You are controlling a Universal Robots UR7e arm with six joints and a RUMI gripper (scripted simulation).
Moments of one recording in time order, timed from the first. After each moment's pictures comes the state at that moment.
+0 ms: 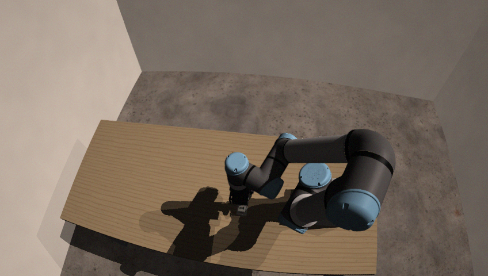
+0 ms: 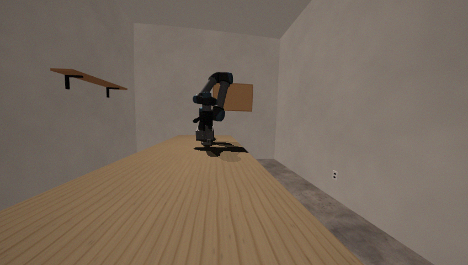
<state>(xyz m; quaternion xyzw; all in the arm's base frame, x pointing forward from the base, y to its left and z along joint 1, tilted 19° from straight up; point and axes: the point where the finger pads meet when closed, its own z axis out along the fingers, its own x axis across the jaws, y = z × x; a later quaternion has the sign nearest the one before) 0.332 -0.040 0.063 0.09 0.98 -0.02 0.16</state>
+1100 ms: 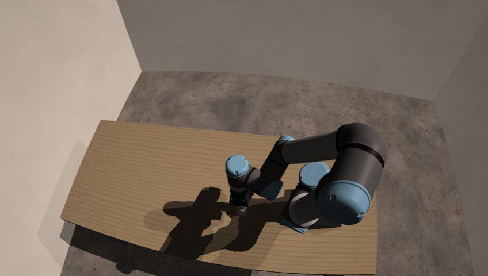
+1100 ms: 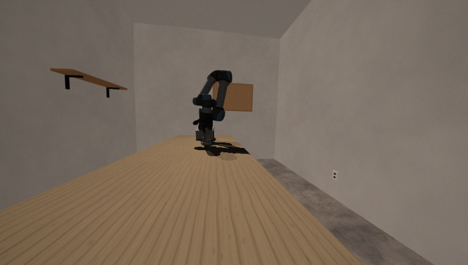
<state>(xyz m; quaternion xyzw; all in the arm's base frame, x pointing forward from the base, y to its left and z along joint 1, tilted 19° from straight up) 0.337 -0.042 0.047 0.09 0.98 -0.02 0.16</state>
